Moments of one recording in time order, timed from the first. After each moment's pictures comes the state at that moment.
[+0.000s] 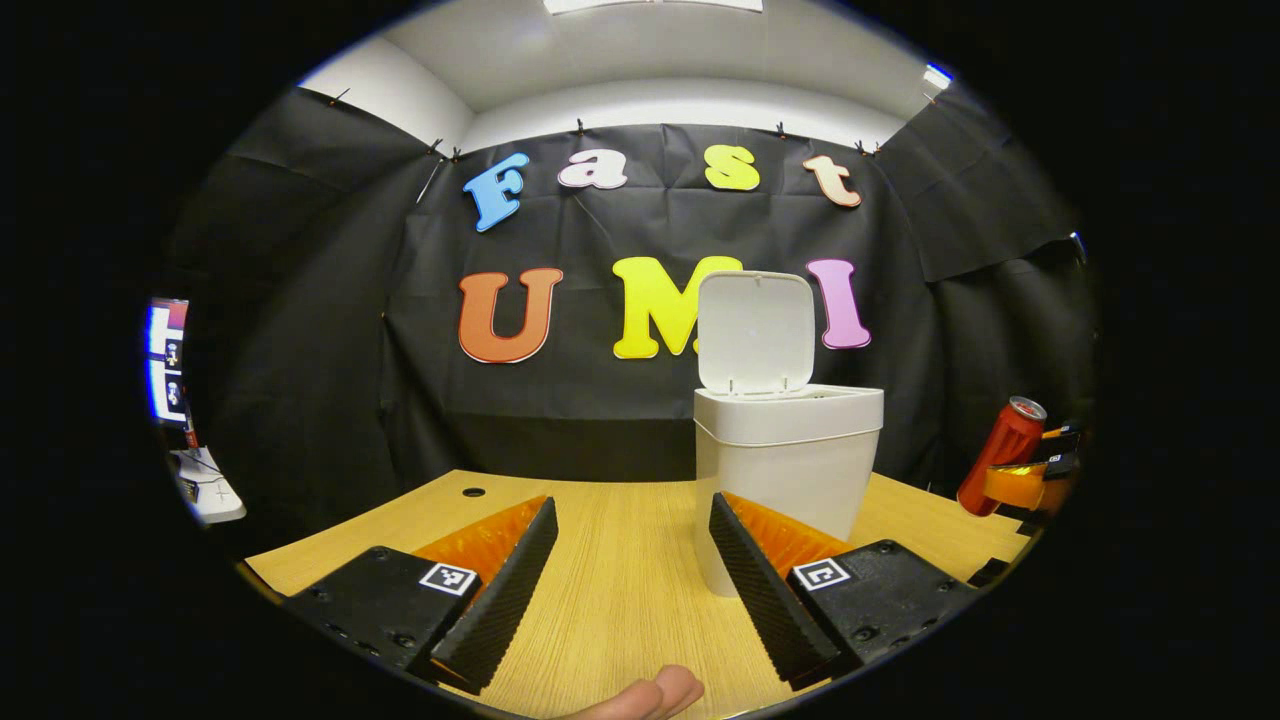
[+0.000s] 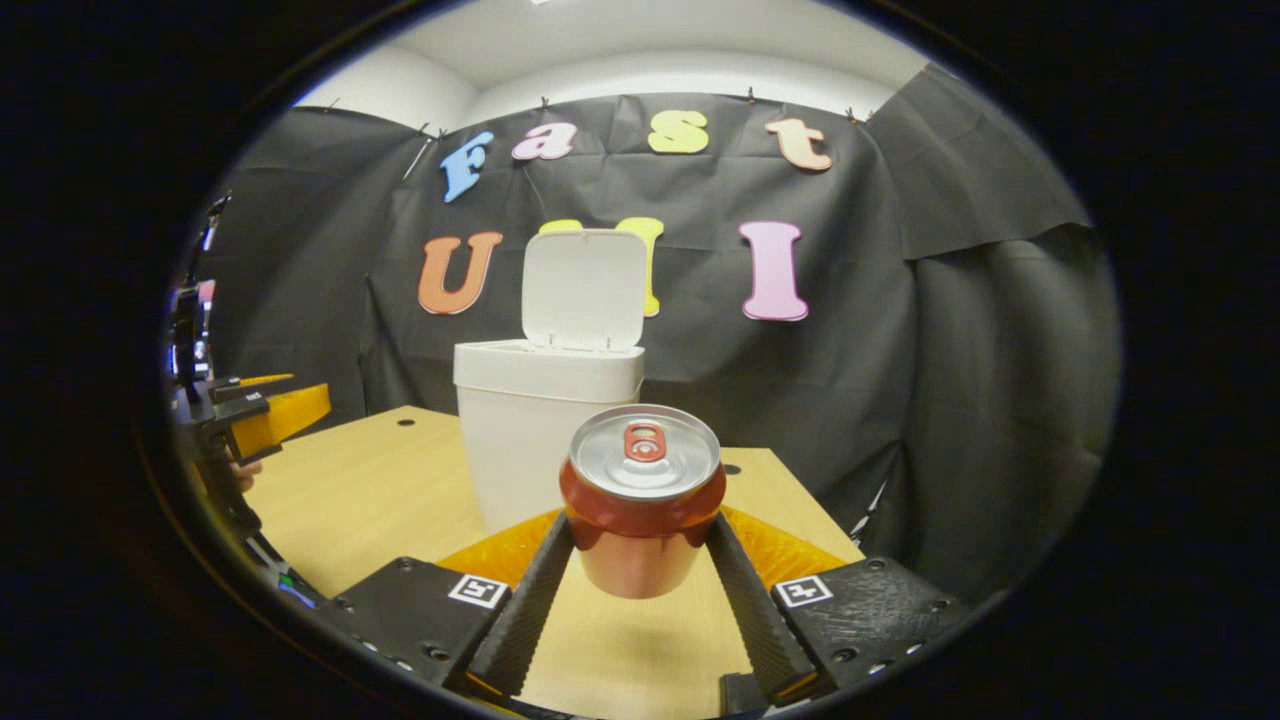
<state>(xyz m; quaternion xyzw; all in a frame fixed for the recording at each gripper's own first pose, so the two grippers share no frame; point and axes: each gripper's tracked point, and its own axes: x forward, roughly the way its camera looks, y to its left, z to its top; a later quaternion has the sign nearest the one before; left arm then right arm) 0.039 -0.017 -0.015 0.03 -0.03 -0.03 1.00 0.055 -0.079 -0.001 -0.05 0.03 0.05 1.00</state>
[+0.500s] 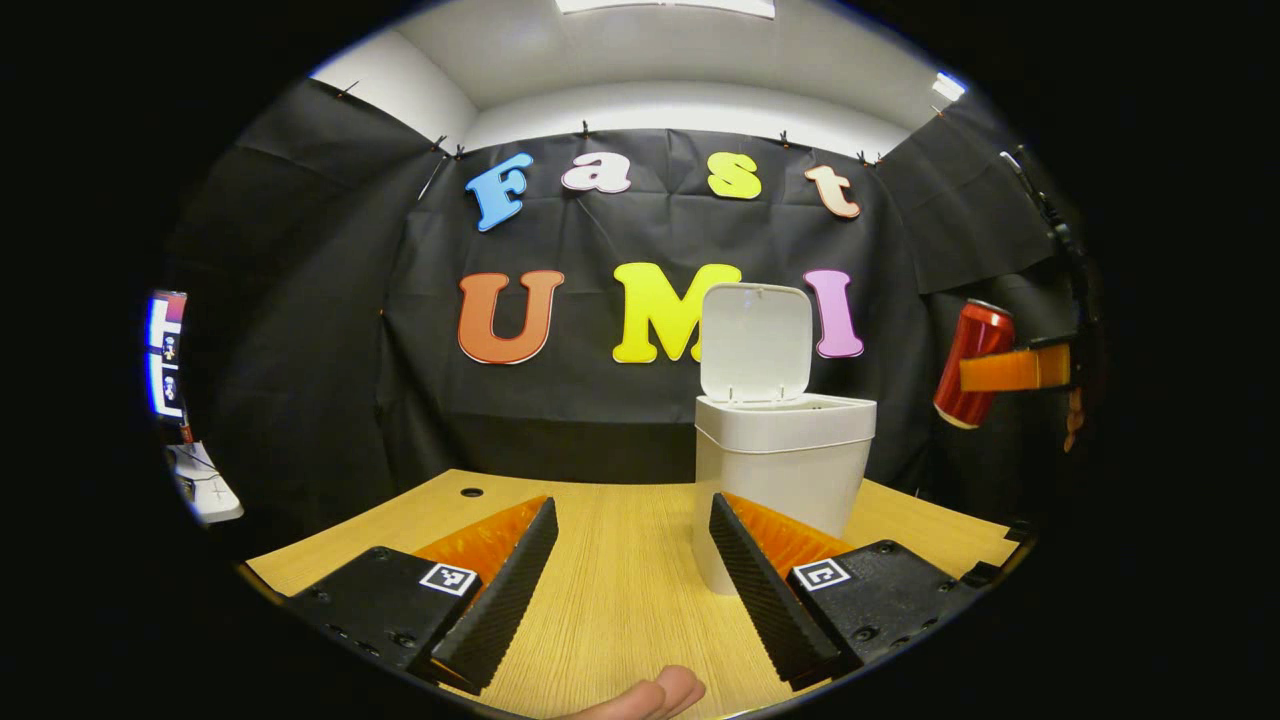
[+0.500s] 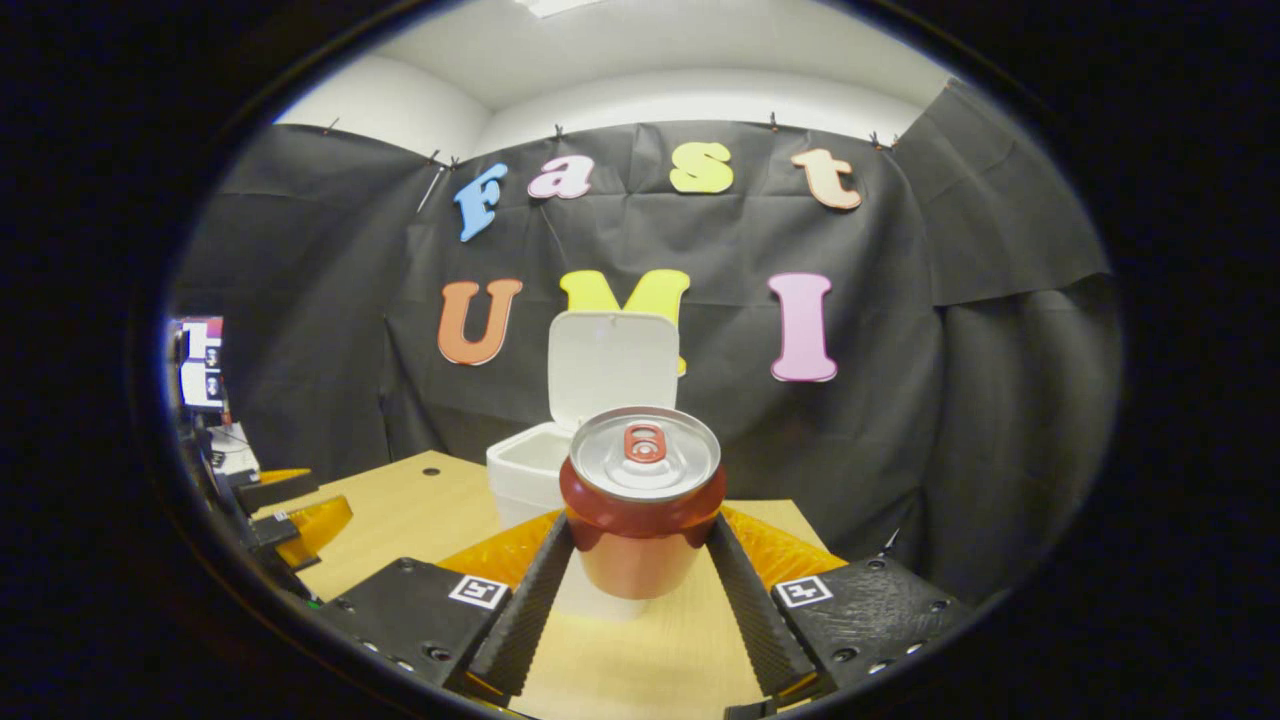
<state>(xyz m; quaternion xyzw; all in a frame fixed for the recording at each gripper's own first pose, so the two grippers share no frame) 0.031 -0.005 -0.012 0.02 -0.02 -0.05 1.00 0.072 -0.029 0.127 -0.06 -0.01 0.09 0.99</state>
